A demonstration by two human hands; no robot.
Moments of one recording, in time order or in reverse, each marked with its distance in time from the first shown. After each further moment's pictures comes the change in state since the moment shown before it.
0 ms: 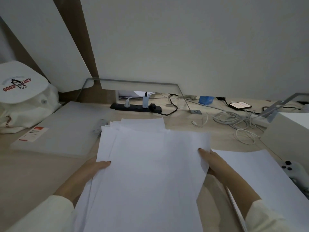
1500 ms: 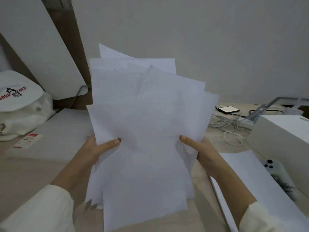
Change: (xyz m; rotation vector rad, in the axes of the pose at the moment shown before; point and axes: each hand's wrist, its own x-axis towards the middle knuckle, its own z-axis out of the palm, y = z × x) left_hand -0.059 0.066 0.025 -0.196 -0.134 0.457; right_hand -0.055 -0.051 -0.004 0.358 -0.256 -0.450
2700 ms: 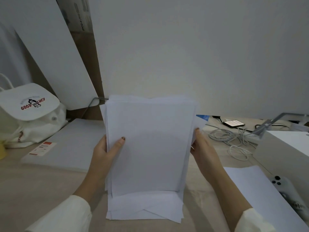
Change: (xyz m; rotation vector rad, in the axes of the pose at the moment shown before) left_hand 0.003 -0.001 0.005 0.024 0.276 0.272; right_hand 0.016 -0.016 0.033 0.016 0.179 -0.142
